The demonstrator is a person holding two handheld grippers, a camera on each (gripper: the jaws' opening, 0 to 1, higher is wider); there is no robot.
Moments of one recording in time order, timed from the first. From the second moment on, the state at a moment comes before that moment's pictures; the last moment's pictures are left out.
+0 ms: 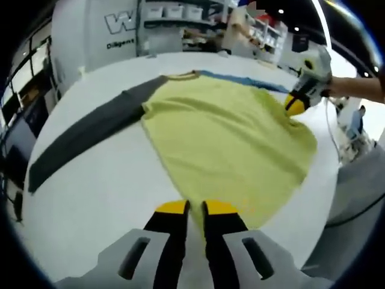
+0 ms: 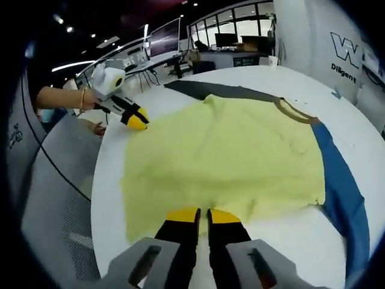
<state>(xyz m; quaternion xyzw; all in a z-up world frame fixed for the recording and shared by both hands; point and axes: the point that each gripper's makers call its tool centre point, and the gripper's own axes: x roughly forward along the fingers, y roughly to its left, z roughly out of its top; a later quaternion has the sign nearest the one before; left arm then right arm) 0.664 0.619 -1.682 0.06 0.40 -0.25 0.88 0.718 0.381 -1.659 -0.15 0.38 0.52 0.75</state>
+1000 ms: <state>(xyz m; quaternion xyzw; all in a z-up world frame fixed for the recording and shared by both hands) 0.665 0.620 -1.681 0.05 0.38 -0.23 0.89 0.712 0.394 -1.667 -0.14 0.40 0.47 0.78</state>
